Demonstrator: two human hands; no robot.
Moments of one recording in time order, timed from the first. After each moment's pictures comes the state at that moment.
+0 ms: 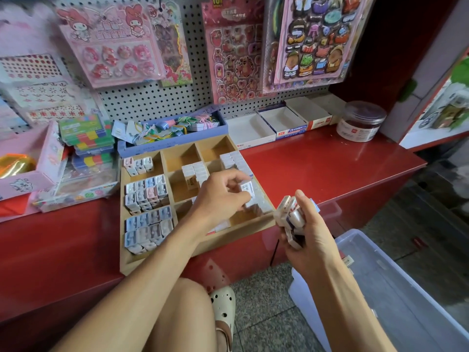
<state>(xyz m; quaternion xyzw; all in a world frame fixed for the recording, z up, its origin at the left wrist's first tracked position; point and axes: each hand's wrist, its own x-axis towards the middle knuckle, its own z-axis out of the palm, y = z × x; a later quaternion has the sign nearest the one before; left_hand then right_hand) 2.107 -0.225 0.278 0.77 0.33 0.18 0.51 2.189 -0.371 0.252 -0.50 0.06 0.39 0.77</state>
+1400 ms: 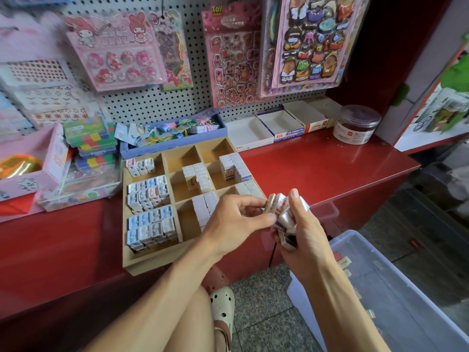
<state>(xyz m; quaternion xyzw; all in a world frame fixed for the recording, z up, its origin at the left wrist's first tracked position) 2.091 -0.267 0.269 0.73 0.24 0.16 0.61 2.180 -0.379 0.254 -0.49 -0.05 0.39 0.78</state>
